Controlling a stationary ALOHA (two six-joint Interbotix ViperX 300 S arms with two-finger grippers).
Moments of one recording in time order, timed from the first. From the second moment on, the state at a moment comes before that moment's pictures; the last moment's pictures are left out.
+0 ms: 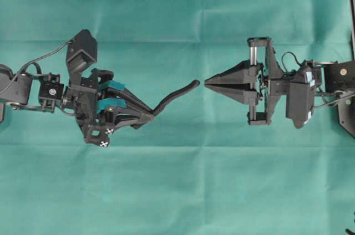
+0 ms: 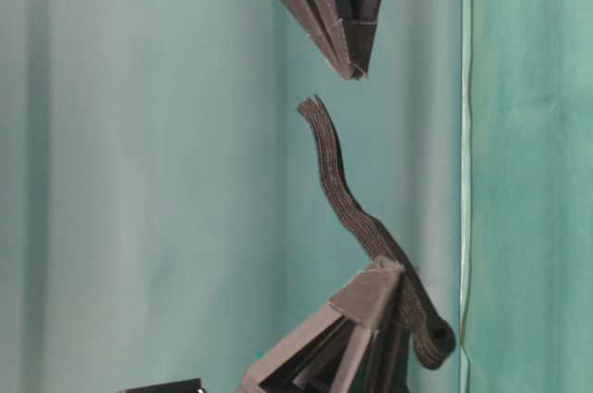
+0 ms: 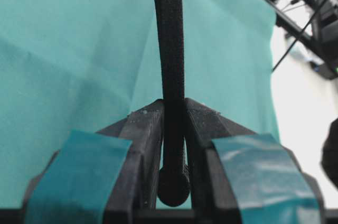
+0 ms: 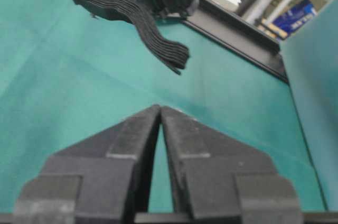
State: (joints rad) left arm -0.10 -0.18 0.92 -0.02 -0.51 -0.67; right arm -0.04 -0.19 1.05 -0.05 -0.80 -0.33
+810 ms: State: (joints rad) left arm -0.12 -0.18 0.92 -0.03 -0.52 -0.98; right arm -0.04 -0.16 1.03 -0.05 -0.81 -0.39
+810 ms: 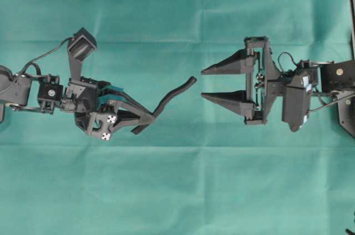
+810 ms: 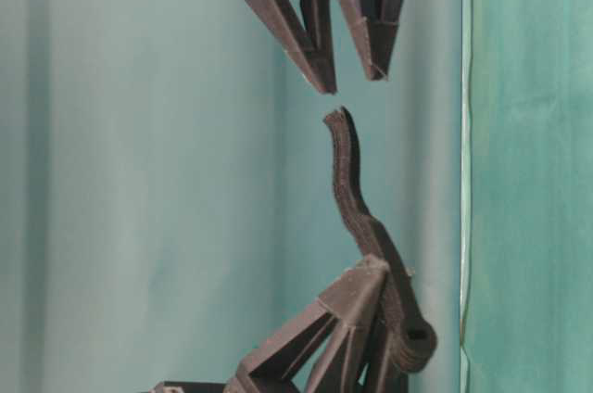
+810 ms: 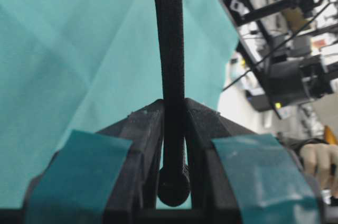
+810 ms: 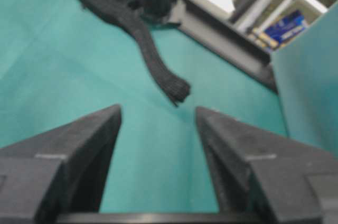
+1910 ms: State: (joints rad) left arm -0.11 -0.18 0.92 -0.03 -0.55 -0.99; right arm -0.04 -0.13 1.02 -0.08 -0.85 -0.39
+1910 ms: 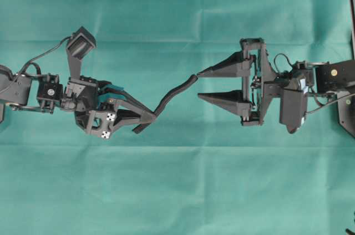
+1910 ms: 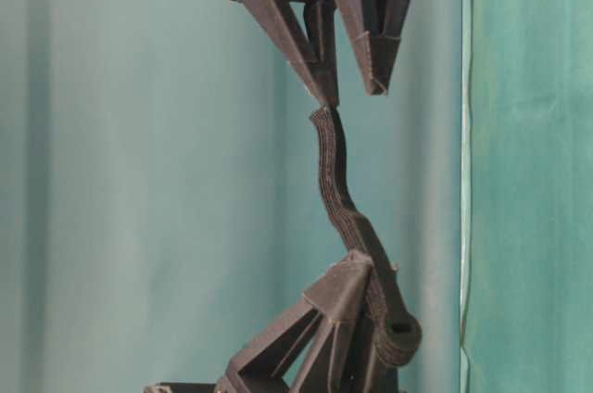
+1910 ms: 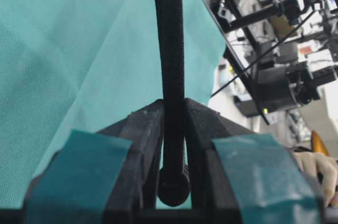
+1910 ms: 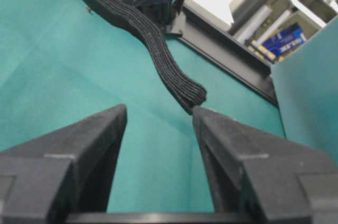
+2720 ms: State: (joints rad) left arm -0.11 -0.18 0.92 -0.03 -0.55 -0.99; right arm -0.04 -0.12 1.01 -0.09 -0.86 -0.40
